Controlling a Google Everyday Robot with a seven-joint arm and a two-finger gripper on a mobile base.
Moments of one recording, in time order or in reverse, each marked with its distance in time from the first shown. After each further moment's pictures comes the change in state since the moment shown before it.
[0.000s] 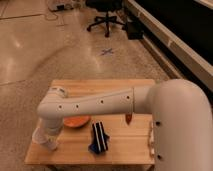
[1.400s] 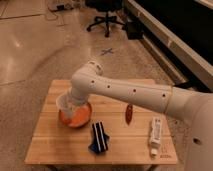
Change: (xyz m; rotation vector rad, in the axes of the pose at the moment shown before) arm 0.141 0.013 -0.085 0.167 0.113 0.254
